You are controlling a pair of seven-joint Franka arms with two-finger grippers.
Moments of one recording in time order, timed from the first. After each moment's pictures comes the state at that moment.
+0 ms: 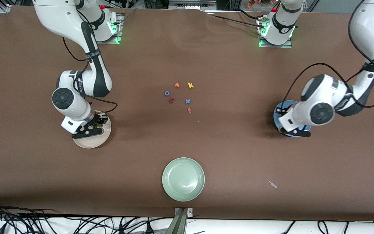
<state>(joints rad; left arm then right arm) 0.66 0.63 -0.84 -1.85 0.51 1.83 -0.24 0.63 0.52 -0.47 -1.97 0.21 2.40 -0.18</state>
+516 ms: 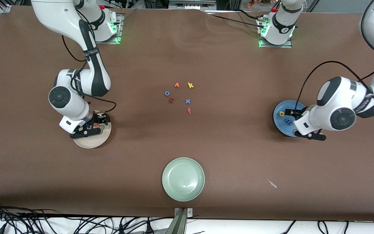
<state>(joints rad) 0.67 0.63 -0.84 -1.72 0.51 1.69 -0.21 0.63 0.49 -0.48 -1.94 0.22 2.35 -0.17</state>
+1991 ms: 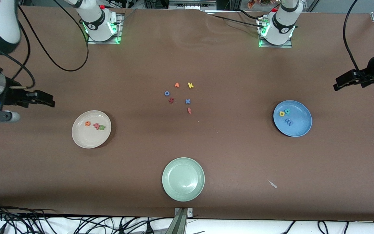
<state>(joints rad) 0.10 0.06 -0.09 -1.55 -0.03 1.54 -0.11 0.16 0.23 -0.16 -1.40 0.08 1.56 -0.02</state>
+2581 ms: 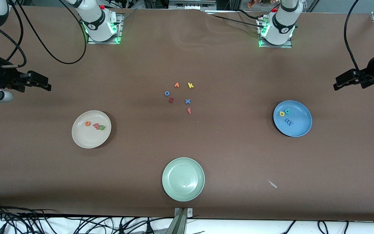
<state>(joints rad) 0.10 0.06 -0.08 -1.55 -0.03 1.55 -0.08 0.08 0.12 -0.06 -1.52 0.07 1.57 -0.02</state>
